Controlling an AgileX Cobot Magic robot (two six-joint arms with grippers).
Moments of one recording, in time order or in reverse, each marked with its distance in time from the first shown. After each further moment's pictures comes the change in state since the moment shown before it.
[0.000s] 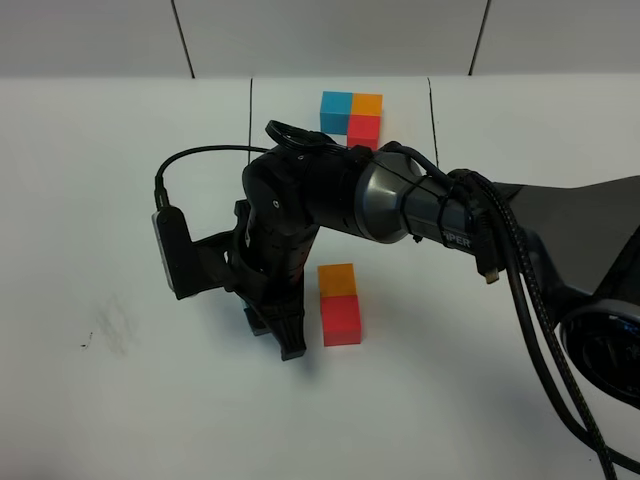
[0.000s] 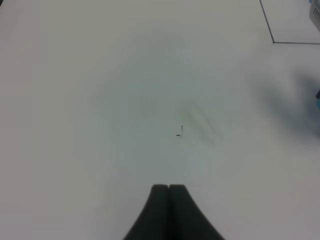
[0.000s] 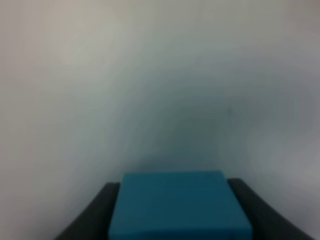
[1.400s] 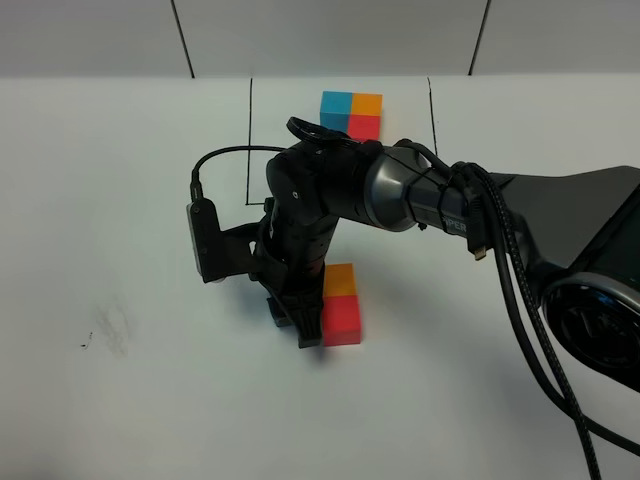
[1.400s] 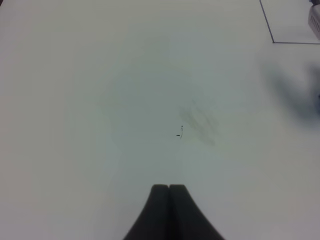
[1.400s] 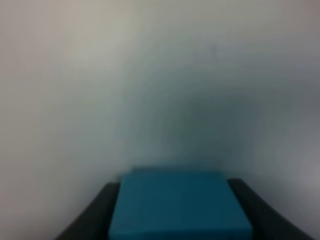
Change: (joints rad) left arm 0.000 0.000 0.000 0.000 0.000 0.000; right arm -0.066 0.058 -0.007 -0.001 -0.008 0.018
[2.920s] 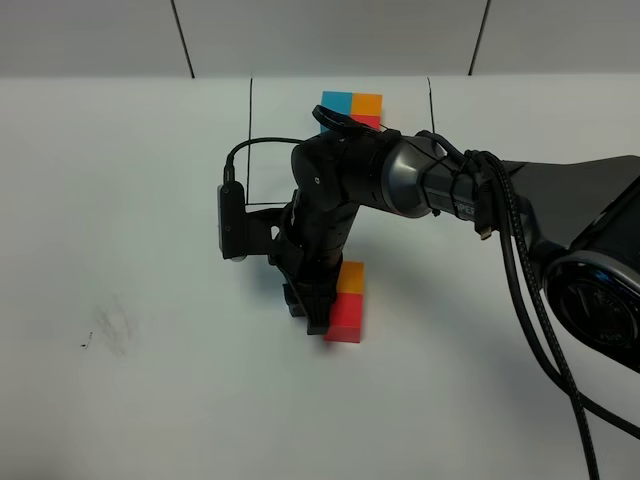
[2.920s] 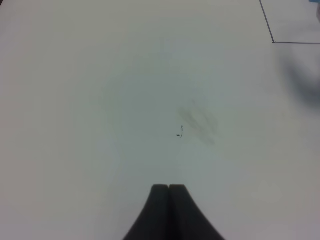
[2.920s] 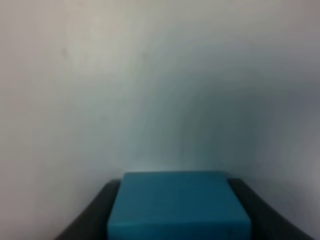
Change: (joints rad) left arm 0.000 0.000 0.000 0.000 0.000 0.000; right arm -0.061 0.026 0.000 0.024 -0.007 0.066
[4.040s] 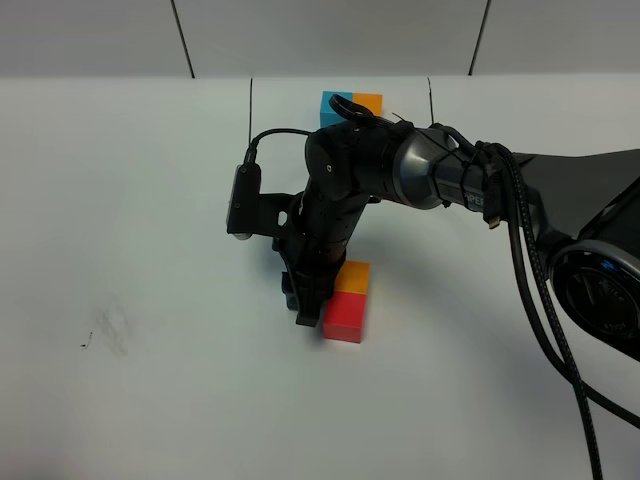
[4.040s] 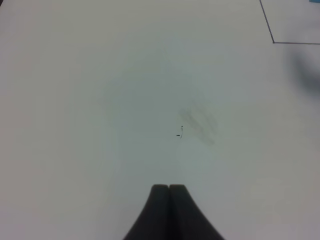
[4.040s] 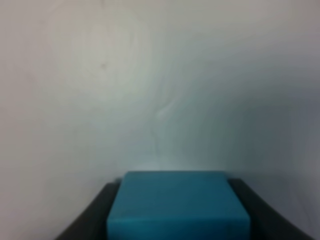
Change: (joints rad) left arm 0.000 0.000 0.000 0.000 0.000 -0.001; right arm -0.033 0.002 0.000 0.066 -0.012 0.110
